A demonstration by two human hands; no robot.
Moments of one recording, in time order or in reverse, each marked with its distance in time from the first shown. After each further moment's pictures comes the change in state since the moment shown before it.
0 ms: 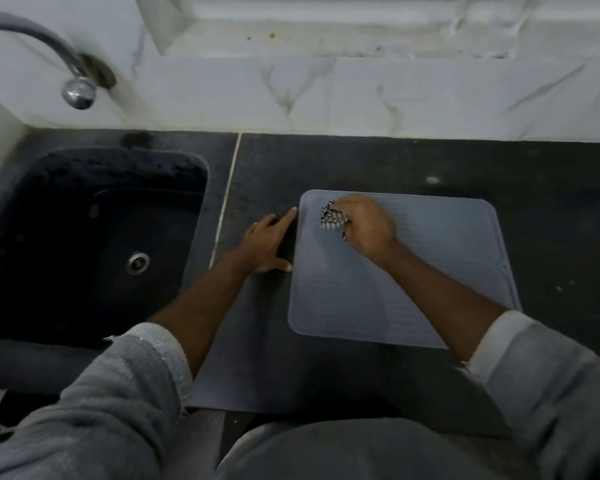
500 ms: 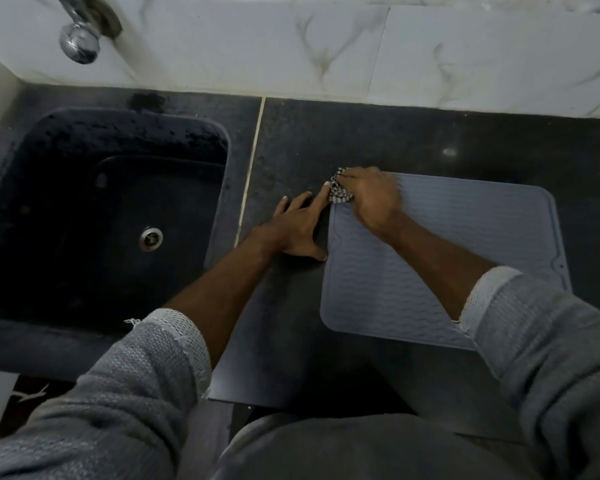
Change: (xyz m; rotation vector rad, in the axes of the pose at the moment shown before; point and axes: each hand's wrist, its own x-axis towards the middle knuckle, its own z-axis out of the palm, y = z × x) left_hand 0.022 -0.014 0.001 -0.010 -0.088 0.070; right_hand 0.063 -0.014 0.050 -0.336 -0.185 -0.031
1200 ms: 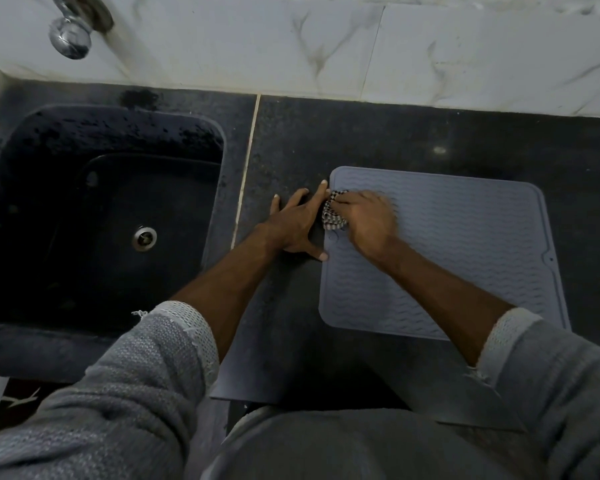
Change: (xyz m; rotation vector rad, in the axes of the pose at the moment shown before) left_hand -0.002 0.004 -0.001 -0.008 -0.018 -0.009; right_hand -0.044 -0.025 0.006 -0.050 -0.057 0.011
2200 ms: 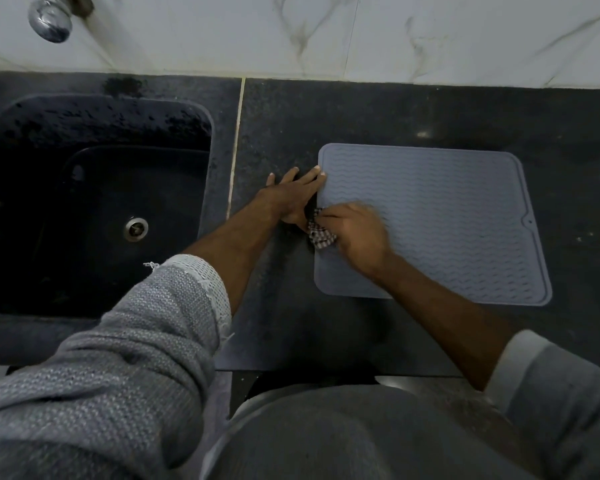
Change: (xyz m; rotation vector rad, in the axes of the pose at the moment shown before) left_hand -0.005 0.019 -0.016 0.242 -0.168 -0.022; right_hand -0.074 -0.029 0.010 0.146 0.017 -0.082
